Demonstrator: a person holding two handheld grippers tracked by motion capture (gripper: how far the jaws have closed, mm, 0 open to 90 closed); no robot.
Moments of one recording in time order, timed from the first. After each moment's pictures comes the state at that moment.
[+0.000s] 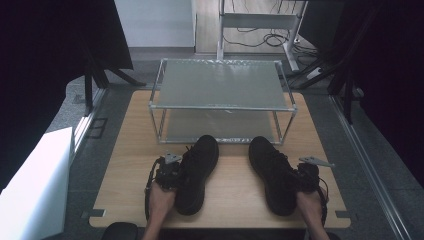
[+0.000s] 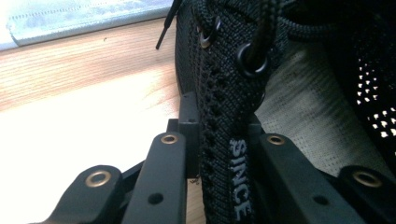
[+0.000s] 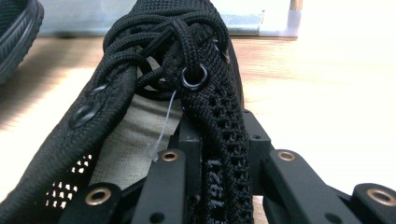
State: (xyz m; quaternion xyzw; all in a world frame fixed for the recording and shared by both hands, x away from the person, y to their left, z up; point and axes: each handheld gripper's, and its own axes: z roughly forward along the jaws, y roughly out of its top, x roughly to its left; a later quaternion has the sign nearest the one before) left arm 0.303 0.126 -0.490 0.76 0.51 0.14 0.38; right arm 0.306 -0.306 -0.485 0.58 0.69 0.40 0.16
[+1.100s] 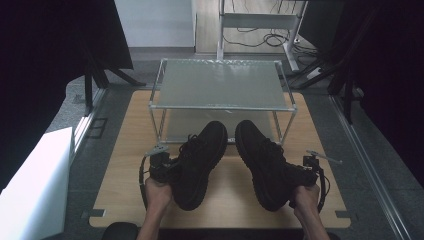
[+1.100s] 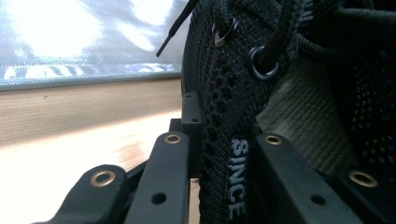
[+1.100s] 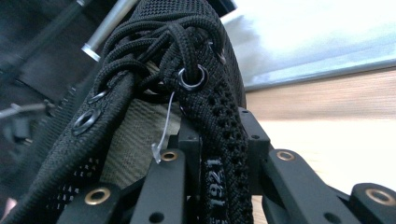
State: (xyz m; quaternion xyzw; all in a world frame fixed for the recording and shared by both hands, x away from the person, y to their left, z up) left arm 0.299 0.140 -0.448 0.68 0.50 0.05 0.54; right arm 0.305 -0.292 -0.451 0.55 0.59 0.59 -0.03
